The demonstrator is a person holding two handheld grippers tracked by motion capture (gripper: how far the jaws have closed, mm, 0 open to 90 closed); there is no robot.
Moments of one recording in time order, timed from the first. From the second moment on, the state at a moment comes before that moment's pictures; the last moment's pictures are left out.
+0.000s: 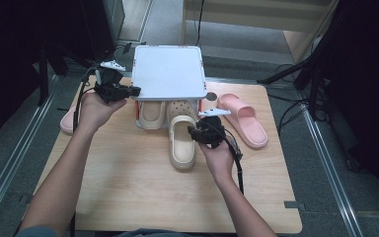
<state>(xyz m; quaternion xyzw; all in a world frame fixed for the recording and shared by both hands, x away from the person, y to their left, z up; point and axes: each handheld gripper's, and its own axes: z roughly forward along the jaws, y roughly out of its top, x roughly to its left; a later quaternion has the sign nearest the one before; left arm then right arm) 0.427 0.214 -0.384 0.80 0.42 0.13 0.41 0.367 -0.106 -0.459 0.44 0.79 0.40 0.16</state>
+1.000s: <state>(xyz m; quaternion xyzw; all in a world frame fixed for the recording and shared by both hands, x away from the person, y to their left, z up) 0.430 0.214 -0.383 0.80 0.43 0.12 0.41 0.270 -0.105 -0.498 0.37 0.85 0.37 0.04</state>
